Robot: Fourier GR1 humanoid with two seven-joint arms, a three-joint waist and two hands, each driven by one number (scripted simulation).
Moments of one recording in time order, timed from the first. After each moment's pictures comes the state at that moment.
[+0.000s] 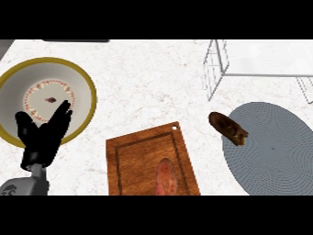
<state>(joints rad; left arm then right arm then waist) -0.08 0.18 0.06 -1.42 0.12 0.01 0.29 -1.25 -0.68 -0.11 -0.75 0.51 0.23 0.18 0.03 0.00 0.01</state>
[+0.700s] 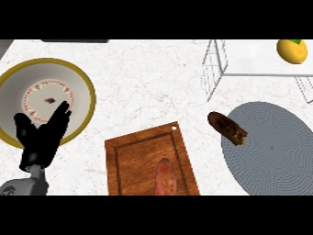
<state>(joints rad) -0.07 0.18 0.07 -1.42 0.11 0.00 0.28 -1.36 -0.68 -0.18 -0.56 0.52 0.17 0.12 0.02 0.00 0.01</state>
